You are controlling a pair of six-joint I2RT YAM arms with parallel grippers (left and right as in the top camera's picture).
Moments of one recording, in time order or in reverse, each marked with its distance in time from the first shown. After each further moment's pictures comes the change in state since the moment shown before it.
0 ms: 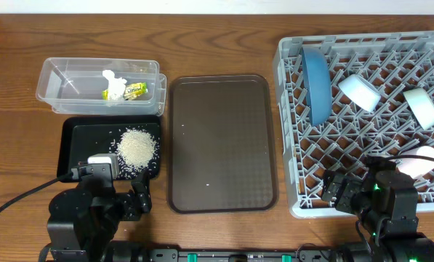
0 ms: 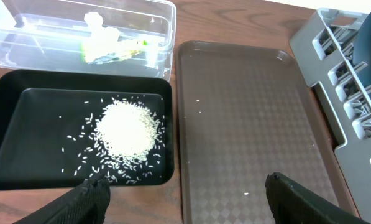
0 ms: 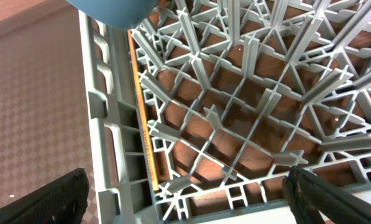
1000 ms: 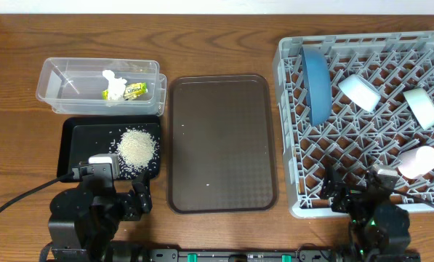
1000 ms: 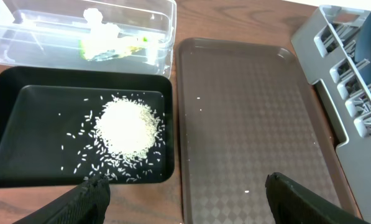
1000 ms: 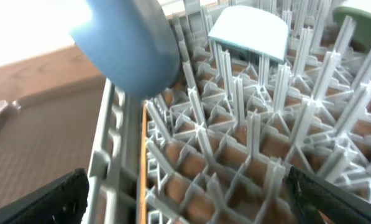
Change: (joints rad) left arm 0.000 0.000 -0.007 -0.002 0.000 0.000; right arm 0.000 -0.464 -0.377 0.391 0.051 -0.078
